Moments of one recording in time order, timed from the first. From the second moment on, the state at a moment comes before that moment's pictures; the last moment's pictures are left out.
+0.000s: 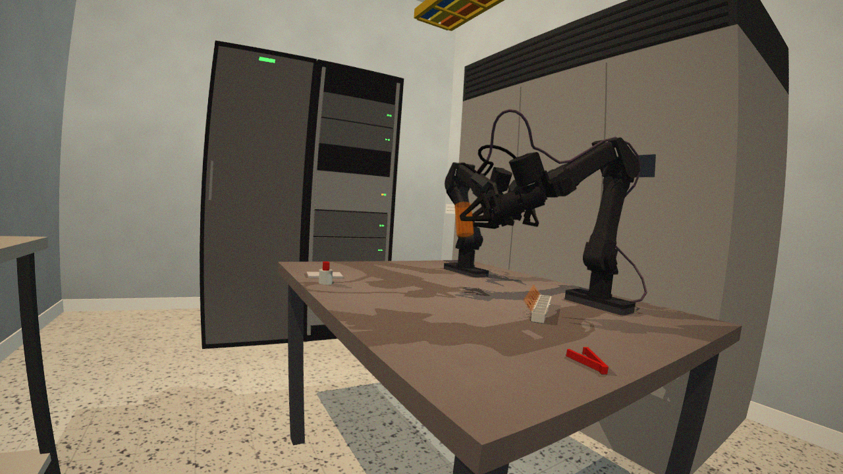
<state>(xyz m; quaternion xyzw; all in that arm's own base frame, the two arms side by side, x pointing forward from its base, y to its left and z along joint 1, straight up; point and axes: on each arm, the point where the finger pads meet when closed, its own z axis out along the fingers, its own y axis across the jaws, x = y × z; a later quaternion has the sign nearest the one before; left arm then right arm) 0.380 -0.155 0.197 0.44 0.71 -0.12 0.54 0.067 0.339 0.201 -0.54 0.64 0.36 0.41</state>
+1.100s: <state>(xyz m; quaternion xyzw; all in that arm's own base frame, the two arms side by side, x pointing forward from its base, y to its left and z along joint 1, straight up) 0.329 -0.456 0.089 0.50 0.61 -0.41 0.46 0.067 0.339 0.201 -0.54 0.64 0.36 0.41</state>
